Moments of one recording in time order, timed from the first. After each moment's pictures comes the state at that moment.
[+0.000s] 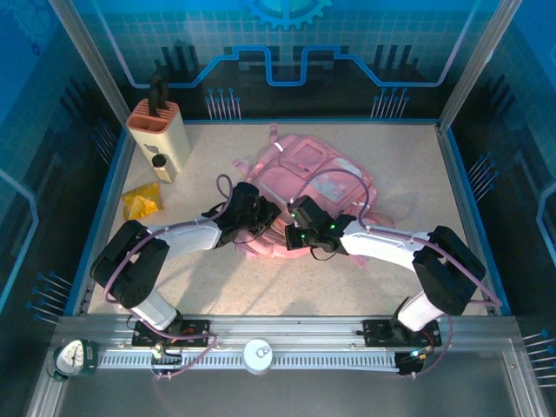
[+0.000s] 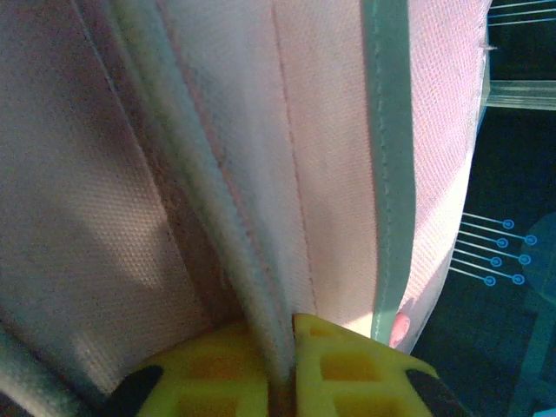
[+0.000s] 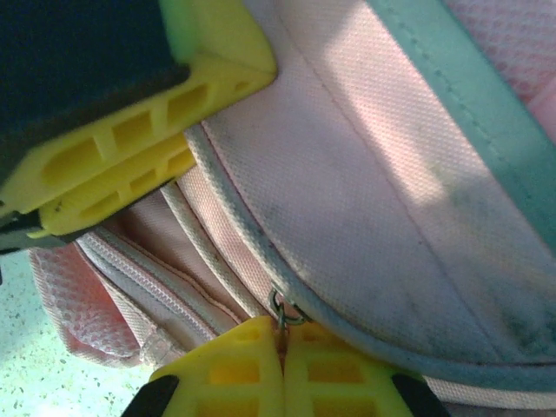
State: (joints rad) left arm -0.56 1.60 0.79 0.15 0.20 -1.36; right arm 0.83 1.56 0.91 -0.29 0.03 0.57
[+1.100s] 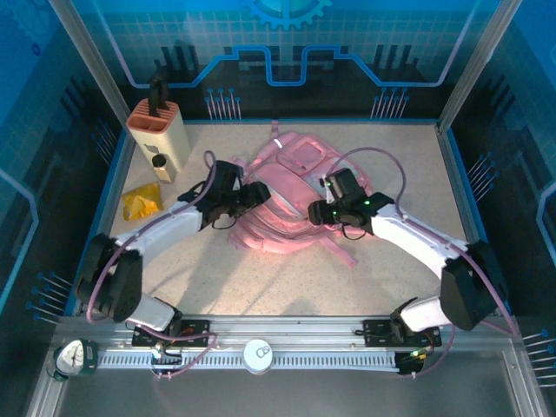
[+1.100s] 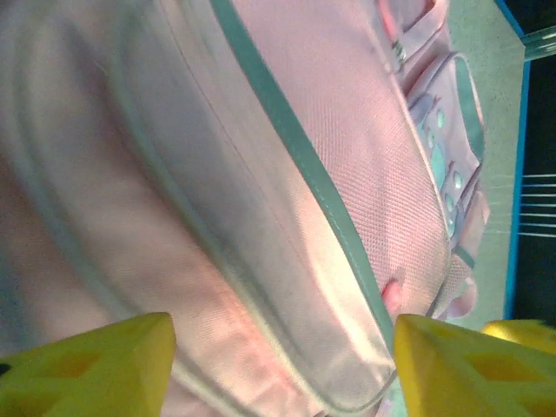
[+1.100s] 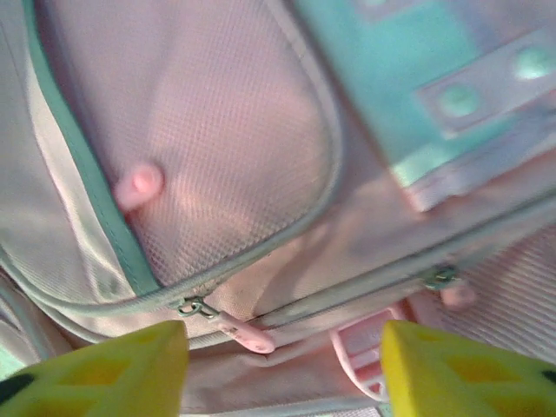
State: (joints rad) left arm -0.40 1.42 0.93 -0.26 0.20 -0.87; right arm 0.54 1.37 0.98 -0.52 0.02 0.34
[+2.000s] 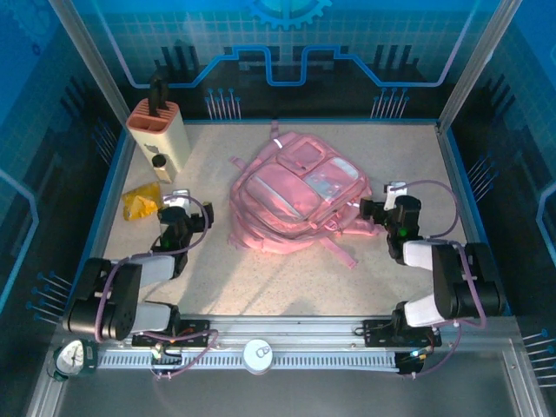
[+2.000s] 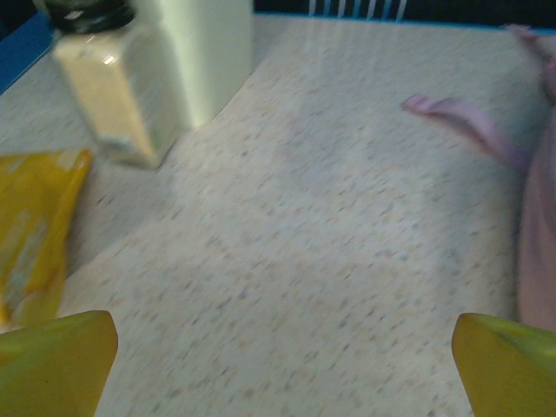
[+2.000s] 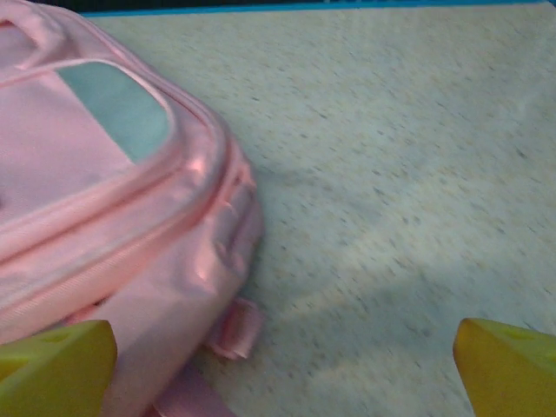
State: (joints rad) left arm -0.07 1.37 0.27 0.70 -0.18 -0.11; right arm 0.01 1.48 0.37 0.68 -0.01 0.02
